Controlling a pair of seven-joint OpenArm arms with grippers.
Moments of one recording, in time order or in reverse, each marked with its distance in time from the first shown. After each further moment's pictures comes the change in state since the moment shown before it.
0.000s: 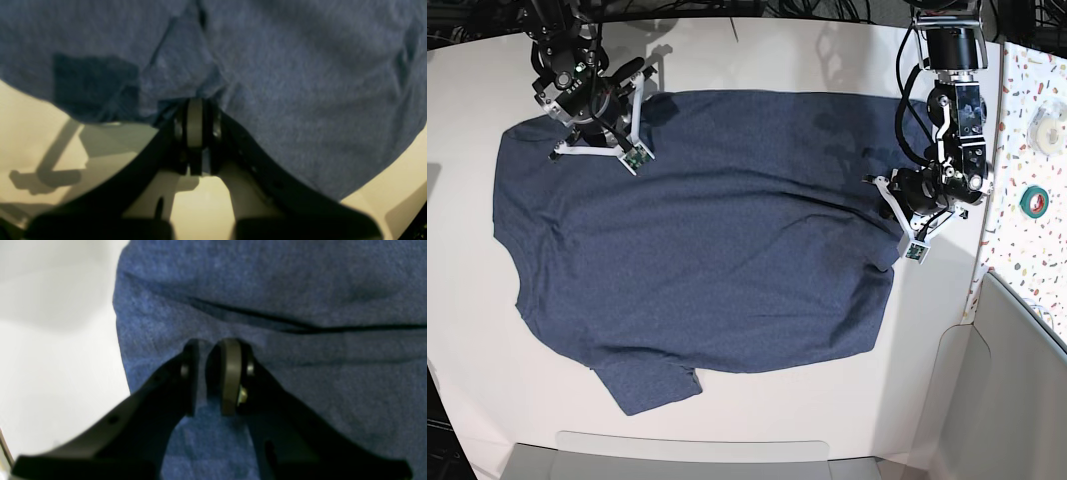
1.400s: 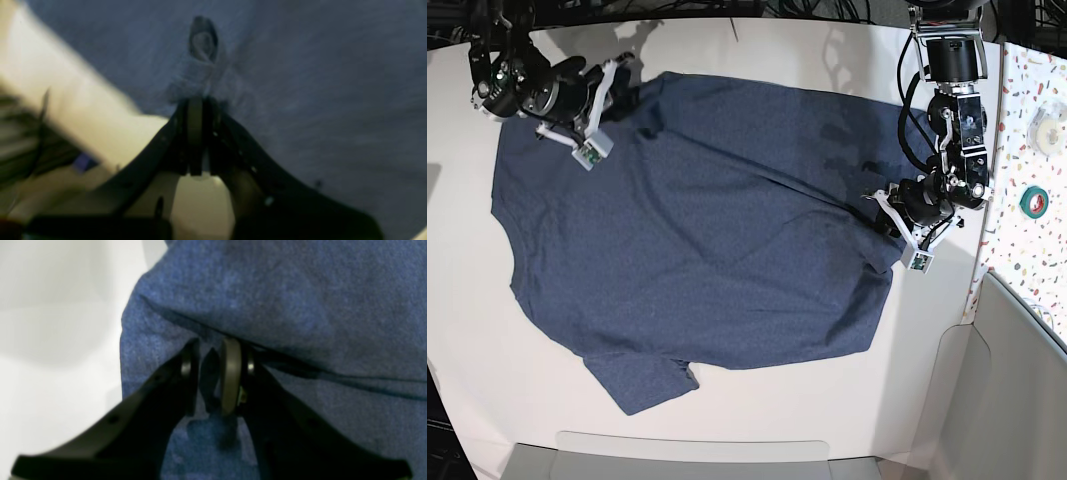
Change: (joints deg) left arm -1.4 -0.3 -0.4 -7.8 -1.7 -0.3 -7.7; right arm -5.0 10.1 12.4 0.8 42.8 0.0 -0.6
